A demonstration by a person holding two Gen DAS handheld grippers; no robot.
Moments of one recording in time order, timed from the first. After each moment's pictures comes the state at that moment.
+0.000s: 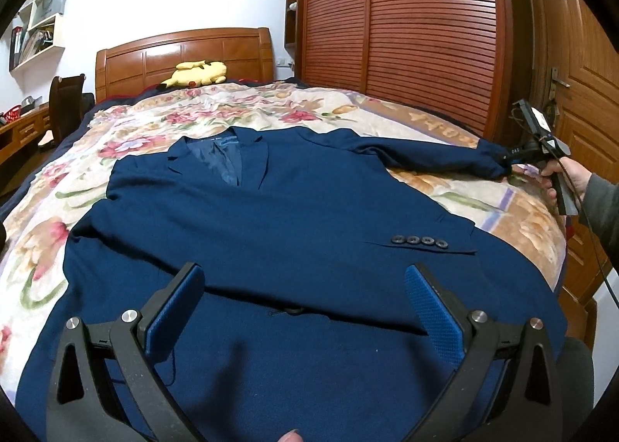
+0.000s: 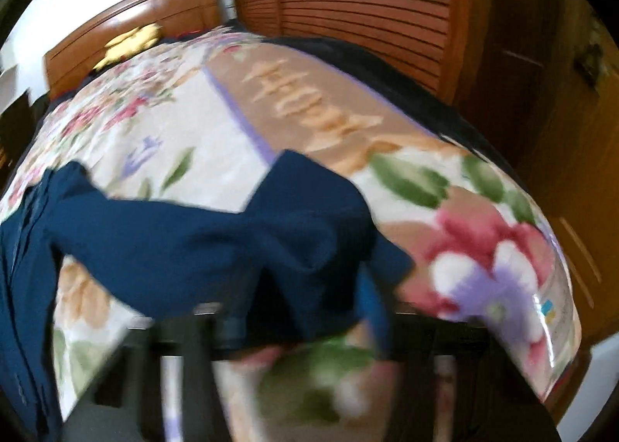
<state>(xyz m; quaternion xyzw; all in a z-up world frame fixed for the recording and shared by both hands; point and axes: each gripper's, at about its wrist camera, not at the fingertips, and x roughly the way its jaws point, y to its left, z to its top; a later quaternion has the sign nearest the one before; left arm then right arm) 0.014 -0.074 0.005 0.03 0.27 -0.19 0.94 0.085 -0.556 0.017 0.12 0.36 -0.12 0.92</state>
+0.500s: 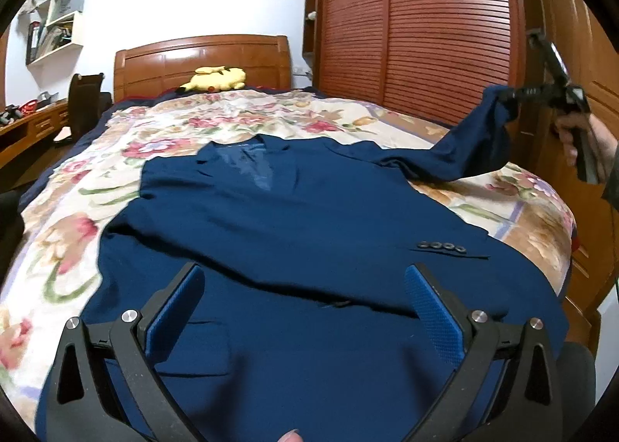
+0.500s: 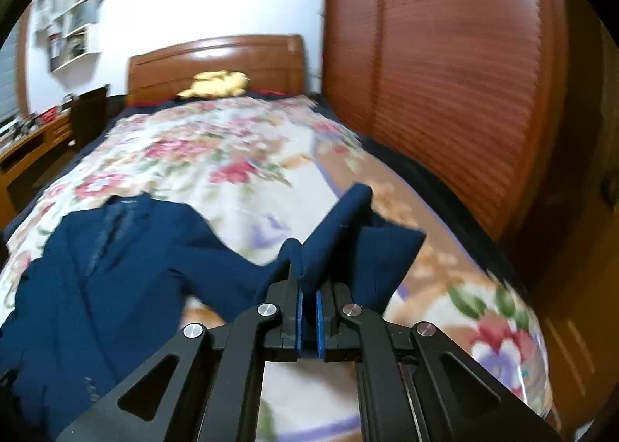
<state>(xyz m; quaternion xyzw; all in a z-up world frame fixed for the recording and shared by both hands) 0.004 -0.037 0.013 0.01 0.25 -0.16 0.95 0.031 -0.440 0.146 0.01 0.21 -0.04 0.98</state>
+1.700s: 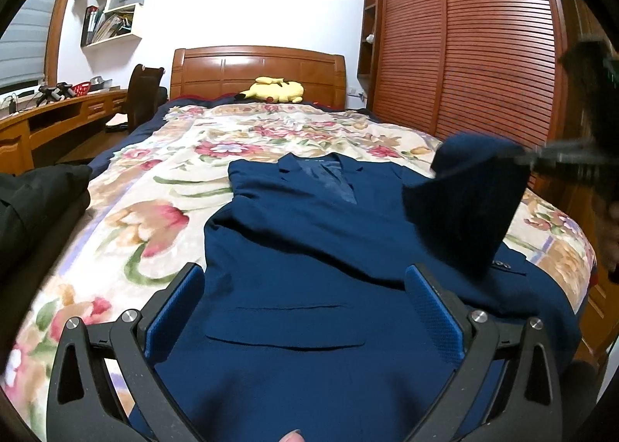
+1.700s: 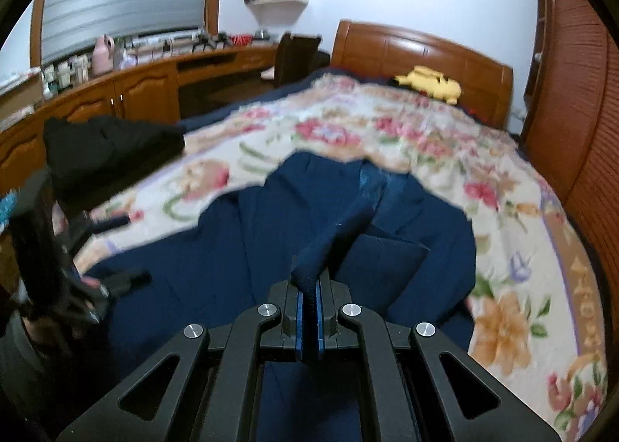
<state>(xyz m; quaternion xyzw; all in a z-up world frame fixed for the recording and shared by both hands) -0.013 0.059 0.022 -0.03 0.23 -0.09 0.97 -0.017 -0.302 0.133 -0.12 0.25 0.25 0.93</state>
